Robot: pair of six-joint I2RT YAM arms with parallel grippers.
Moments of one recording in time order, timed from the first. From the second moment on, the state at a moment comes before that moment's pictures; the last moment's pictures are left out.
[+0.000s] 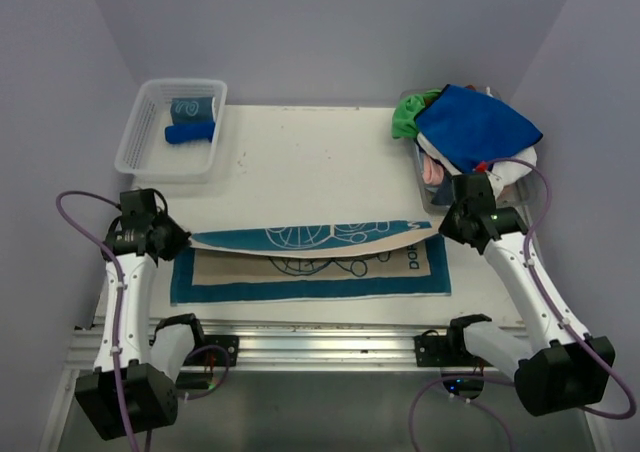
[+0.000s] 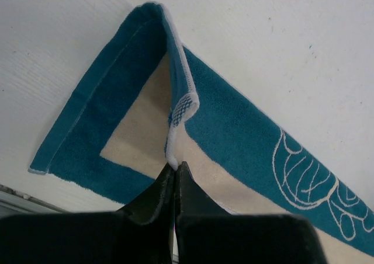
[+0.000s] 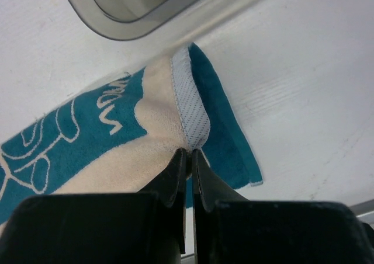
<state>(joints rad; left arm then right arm) 0.23 0.92 0.80 -0.86 0.03 -0.62 0.17 1.05 0.92 -0.85 0.29 0.61</state>
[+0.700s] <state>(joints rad) 0.23 0.65 0.73 -1.08 -0.05 -0.74 0.17 0.81 0.76 -1.00 0.28 0.75</state>
